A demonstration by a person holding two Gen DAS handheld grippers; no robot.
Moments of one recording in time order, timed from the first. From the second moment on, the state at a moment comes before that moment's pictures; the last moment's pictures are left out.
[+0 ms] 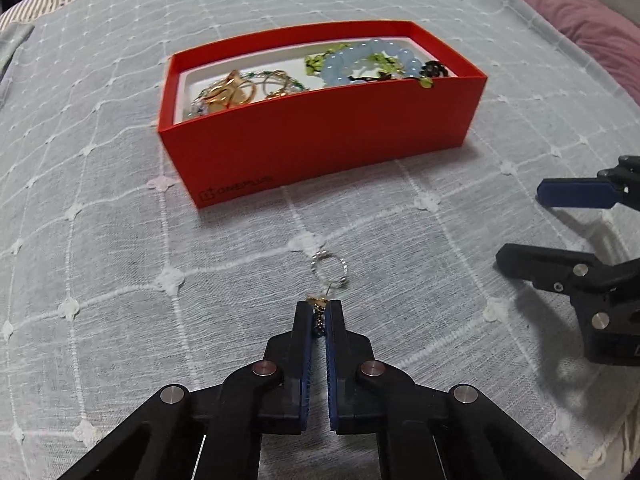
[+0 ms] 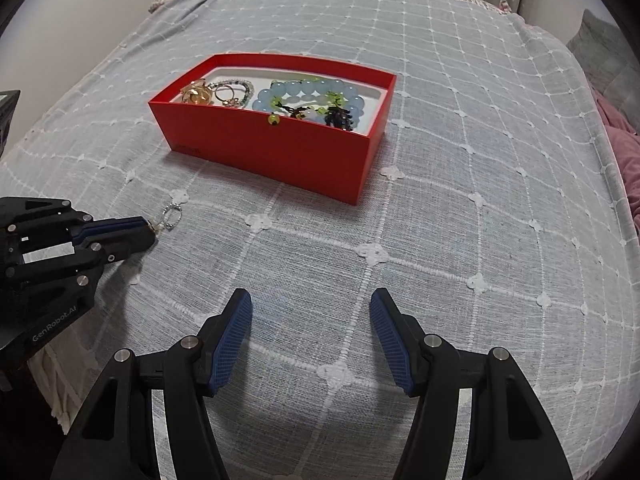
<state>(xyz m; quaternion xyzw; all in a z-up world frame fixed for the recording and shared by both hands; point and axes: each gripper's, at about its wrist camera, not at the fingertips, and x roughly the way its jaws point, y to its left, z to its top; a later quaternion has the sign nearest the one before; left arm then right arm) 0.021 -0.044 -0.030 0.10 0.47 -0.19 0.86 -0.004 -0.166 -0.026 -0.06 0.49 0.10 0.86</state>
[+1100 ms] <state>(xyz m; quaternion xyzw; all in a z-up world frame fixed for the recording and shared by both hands) 0.019 0.011 -0.018 0.05 0.46 -0.16 0.87 0.024 -0.076 -0.038 -0.07 0.46 0.23 0.85</state>
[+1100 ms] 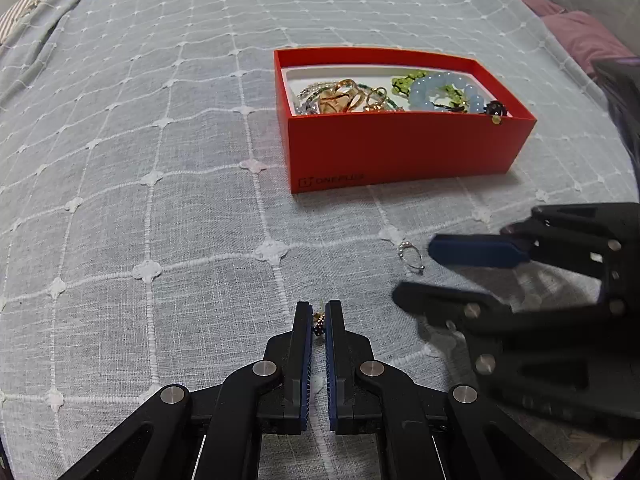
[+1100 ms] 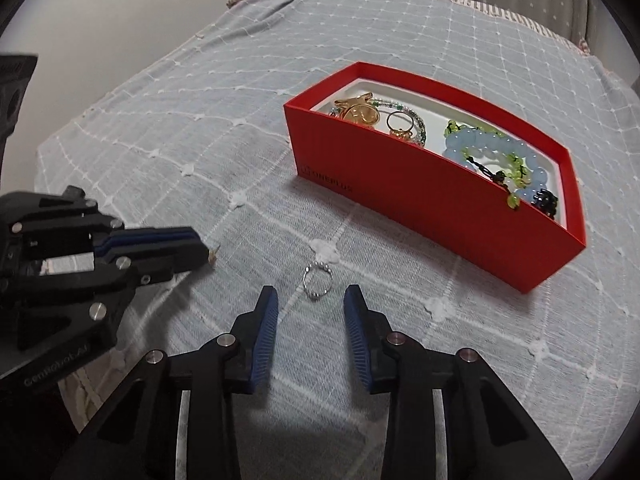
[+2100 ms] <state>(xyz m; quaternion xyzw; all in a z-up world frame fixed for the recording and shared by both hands) 0.031 0.014 -0.015 0.04 0.45 -0.14 0.88 0.016 -0.091 -0.022 -0.08 0.43 0.23 0.87</state>
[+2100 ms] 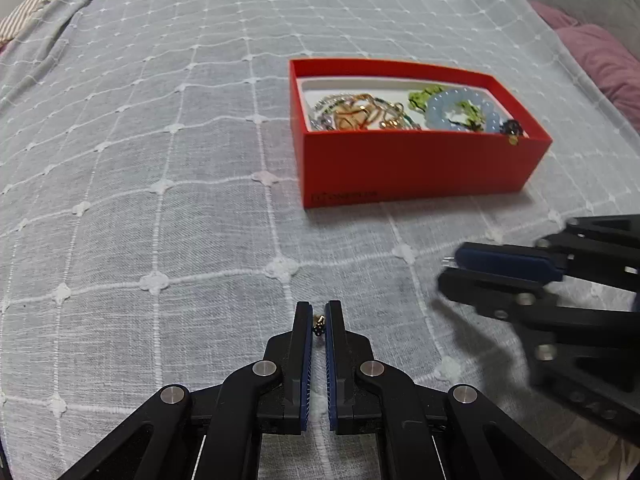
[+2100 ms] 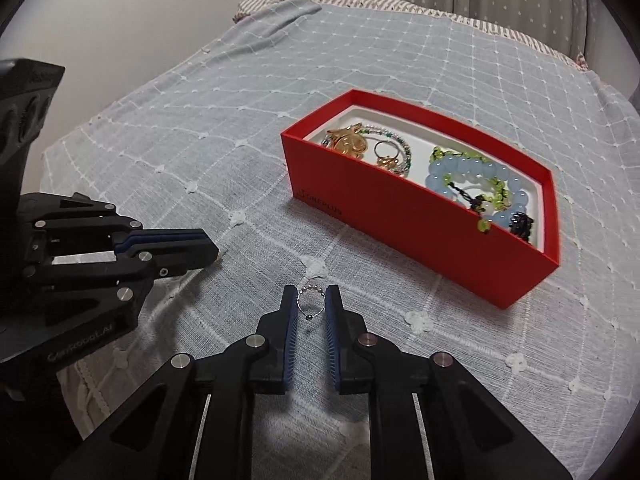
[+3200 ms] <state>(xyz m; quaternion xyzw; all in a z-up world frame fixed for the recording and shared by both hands) 0.081 -0.019 0.036 -0.03 0.38 -0.17 0.91 0.043 -0.160 0.041 0.00 0.38 0.16 0.91</state>
